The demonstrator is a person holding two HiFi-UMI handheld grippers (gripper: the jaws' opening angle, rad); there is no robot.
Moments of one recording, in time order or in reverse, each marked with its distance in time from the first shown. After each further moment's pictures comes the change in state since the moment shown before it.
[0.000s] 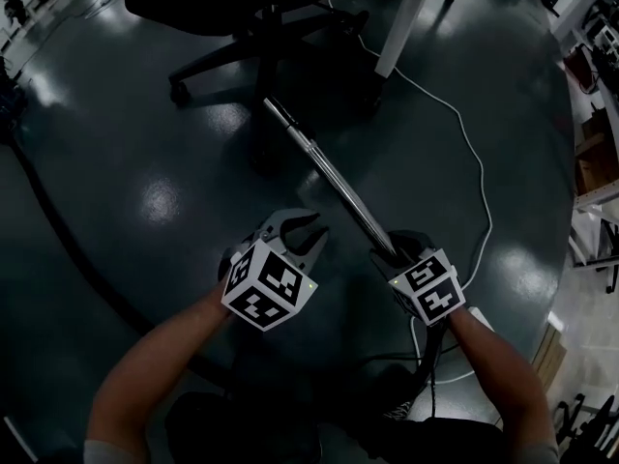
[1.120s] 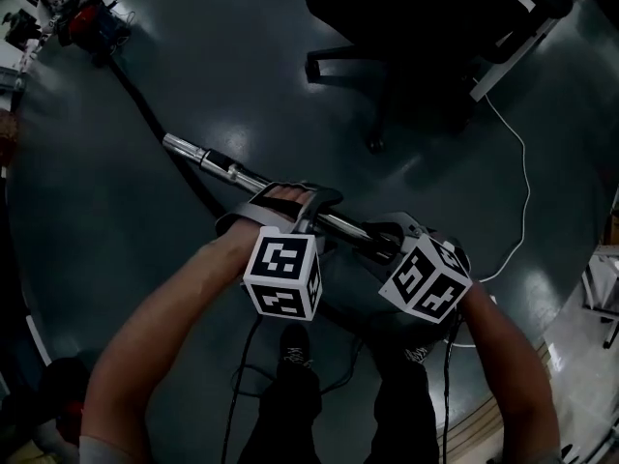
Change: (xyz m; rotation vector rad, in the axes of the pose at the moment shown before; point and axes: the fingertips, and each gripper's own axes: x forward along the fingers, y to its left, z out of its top) left arm -0.327 0.026 0.062 0.453 0.434 -0.106; right arm -0.170 0.264 0.280 -0.561 -0.036 0.499
